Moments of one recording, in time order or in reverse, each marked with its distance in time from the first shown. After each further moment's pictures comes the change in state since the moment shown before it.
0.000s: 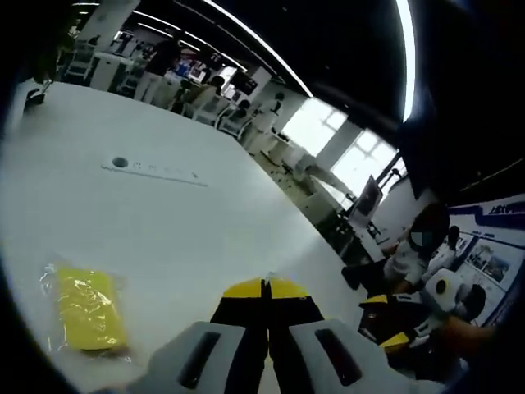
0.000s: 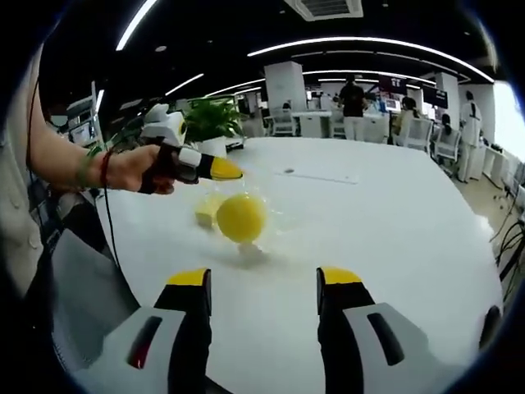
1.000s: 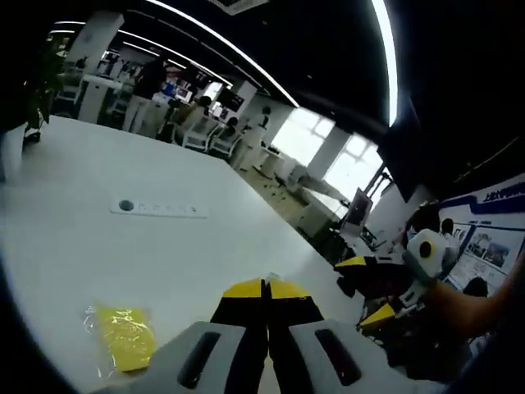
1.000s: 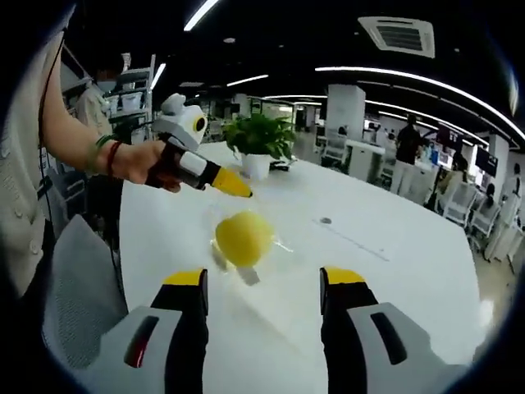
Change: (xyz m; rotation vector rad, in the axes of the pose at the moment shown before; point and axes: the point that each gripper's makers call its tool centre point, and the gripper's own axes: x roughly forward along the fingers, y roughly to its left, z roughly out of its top) left arm -0.050 -0.010 0.058 0.072 -0.074 -0.028; right arm 0.057 0.026 0.106 -0.334 -0.042 0.236
